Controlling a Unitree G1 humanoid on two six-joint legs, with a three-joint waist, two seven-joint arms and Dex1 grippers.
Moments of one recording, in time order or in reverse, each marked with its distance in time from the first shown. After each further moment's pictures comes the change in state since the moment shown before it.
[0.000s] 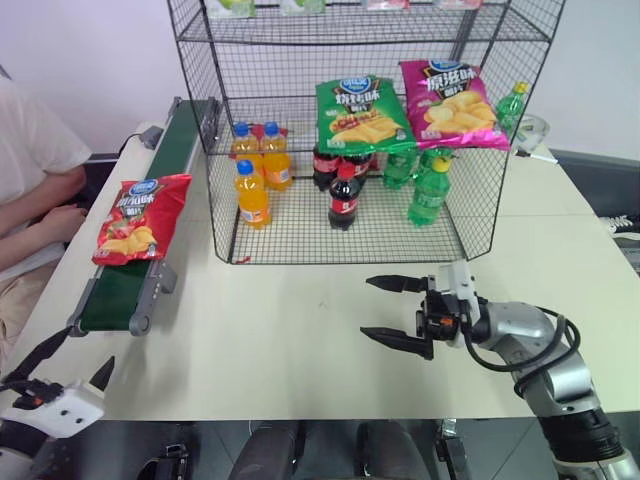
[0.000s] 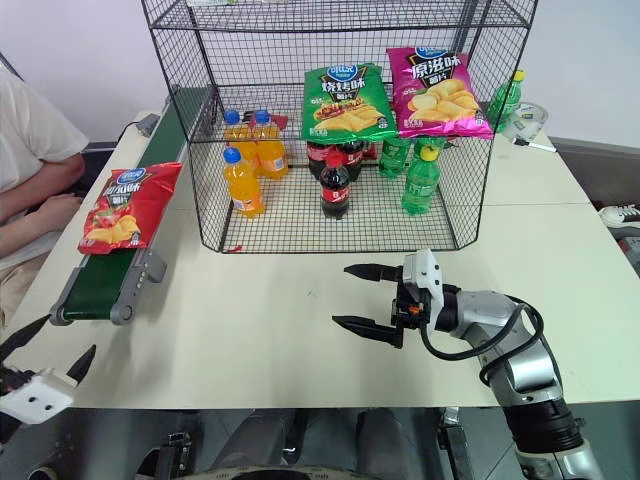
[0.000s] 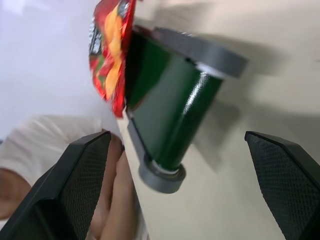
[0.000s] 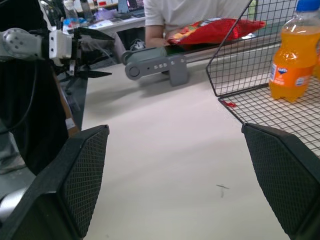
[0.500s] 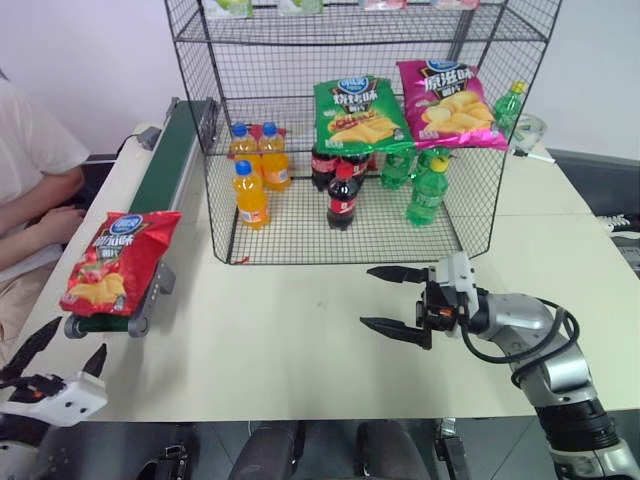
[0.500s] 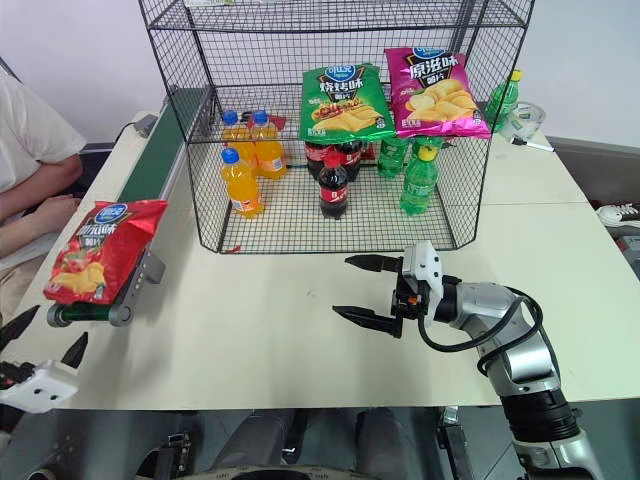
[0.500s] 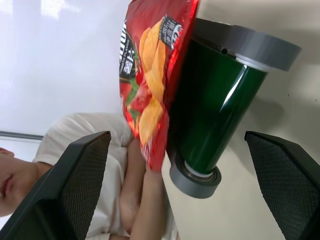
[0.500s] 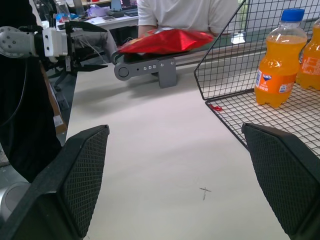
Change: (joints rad) left arm -0.019 0.027 -0.045 -0.003 0.058 0.063 0.170; right arm -0.031 0.003 0.000 0.033 -0.012 -0.024 -0.002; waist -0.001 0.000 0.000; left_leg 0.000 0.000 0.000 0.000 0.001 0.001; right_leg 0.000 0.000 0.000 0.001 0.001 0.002
